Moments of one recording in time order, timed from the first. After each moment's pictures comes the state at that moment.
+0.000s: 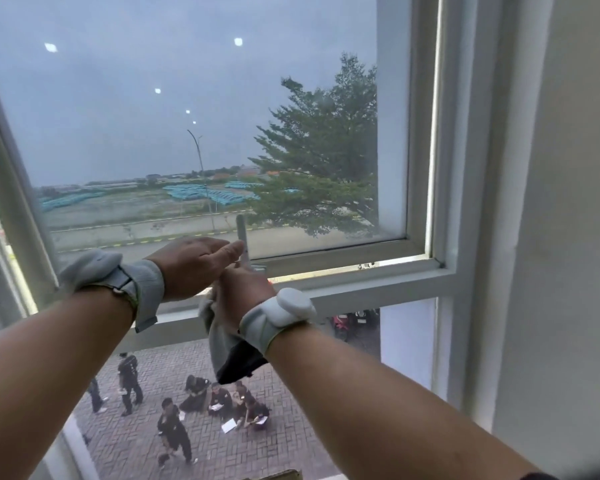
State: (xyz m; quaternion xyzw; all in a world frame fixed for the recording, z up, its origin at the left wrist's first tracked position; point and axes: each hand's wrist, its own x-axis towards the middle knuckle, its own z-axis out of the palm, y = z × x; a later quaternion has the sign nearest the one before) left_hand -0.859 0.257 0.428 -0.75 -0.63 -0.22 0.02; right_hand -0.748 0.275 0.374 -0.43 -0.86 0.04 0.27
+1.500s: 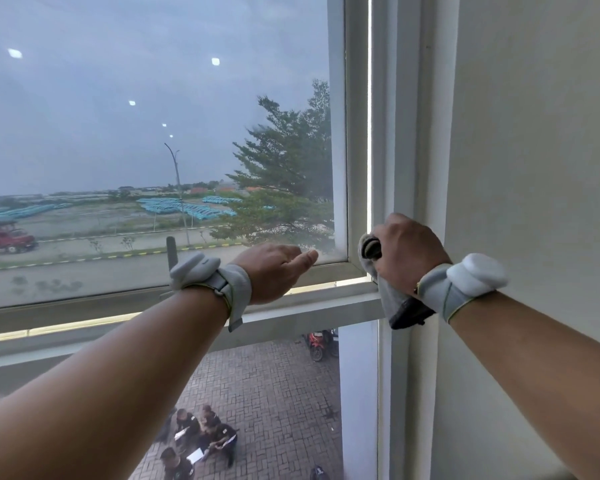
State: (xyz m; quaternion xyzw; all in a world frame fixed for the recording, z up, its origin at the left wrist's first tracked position) left_hand -0.690 0.313 0.427 -0.82 -0.54 -0.19 0.04; right_hand -0.467 0.325 0.425 -0.57 -0.74 -0.21 0.28
